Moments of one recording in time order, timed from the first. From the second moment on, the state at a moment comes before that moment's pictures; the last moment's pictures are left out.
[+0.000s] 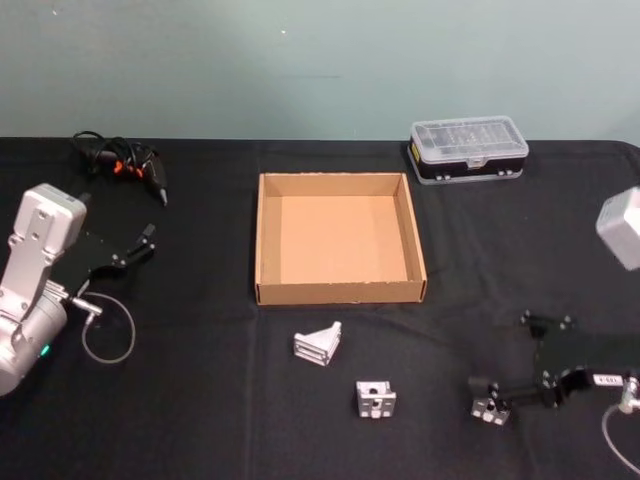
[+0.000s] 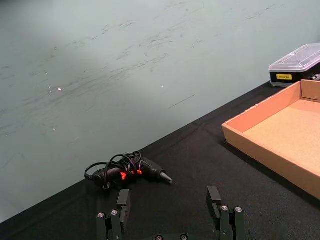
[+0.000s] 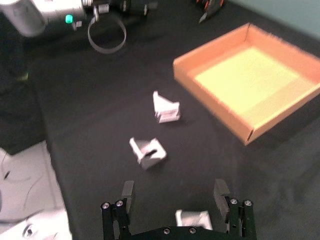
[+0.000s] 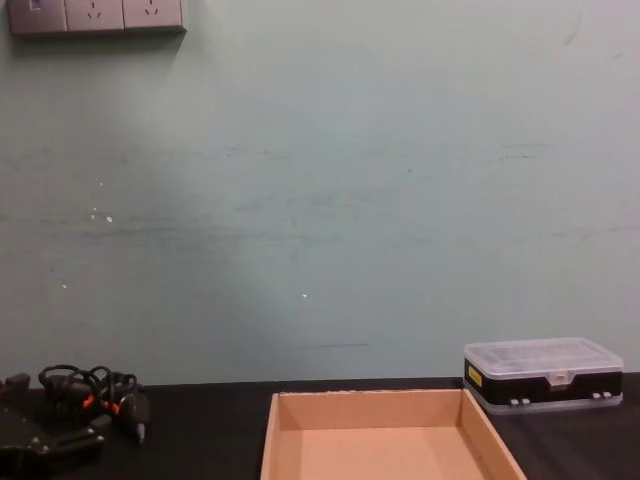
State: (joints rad) left arm -0.20 0.60 0.45 -1.41 -0.25 -0.12 0.03; right arm 0.07 1.04 -0.35 -1.88 0.67 0.41 0.64
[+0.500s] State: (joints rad) left arm -0.20 0.60 0.45 -1.41 -0.25 -0.12 0.03; right arm 0.15 1.05 -0.48 -1.83 0.59 0.49 0.66
